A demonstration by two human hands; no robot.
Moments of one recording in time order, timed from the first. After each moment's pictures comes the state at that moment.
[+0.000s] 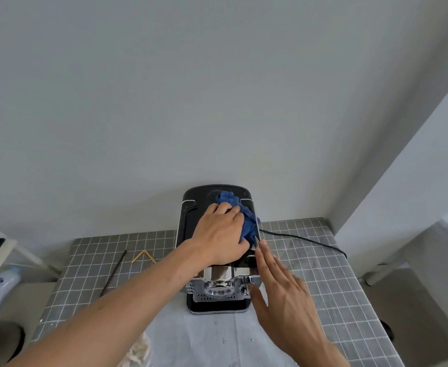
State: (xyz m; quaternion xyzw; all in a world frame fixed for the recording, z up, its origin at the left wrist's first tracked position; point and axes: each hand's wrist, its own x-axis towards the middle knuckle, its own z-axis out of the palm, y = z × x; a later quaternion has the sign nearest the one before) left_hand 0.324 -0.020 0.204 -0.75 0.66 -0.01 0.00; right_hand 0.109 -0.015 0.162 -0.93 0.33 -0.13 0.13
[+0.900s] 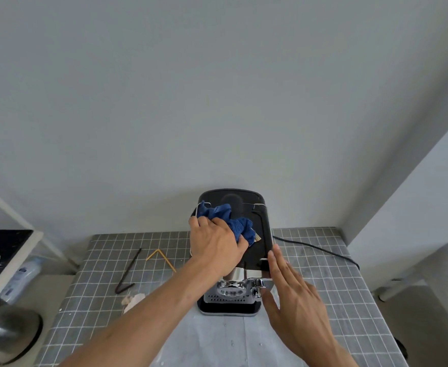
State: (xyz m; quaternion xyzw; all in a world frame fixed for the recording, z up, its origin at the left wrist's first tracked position) left_hand 0.311 0.020 0.212 -0.89 0.44 -0.05 0.11; right_hand 0.108 -0.016 0.163 -0.93 0.33 -0.10 0.13
